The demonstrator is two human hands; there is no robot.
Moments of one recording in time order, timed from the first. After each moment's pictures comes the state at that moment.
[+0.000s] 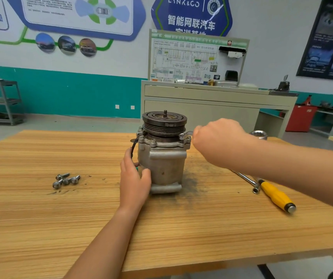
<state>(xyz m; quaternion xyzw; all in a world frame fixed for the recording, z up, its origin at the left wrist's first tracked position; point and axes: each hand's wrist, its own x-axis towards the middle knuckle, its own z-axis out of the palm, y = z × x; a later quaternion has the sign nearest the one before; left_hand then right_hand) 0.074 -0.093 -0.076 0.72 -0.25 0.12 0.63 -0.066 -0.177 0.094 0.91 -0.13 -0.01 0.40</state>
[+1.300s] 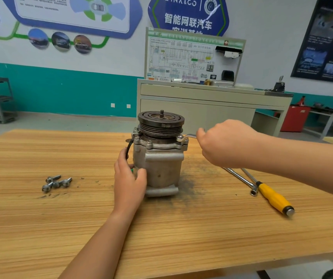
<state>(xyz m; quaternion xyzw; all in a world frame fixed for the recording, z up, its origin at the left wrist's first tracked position) 0.076 -0.097 -0.074 0.71 -0.24 0.12 0.65 -0.059 -0.225 0.082 0.90 -0.09 0.04 0.42</state>
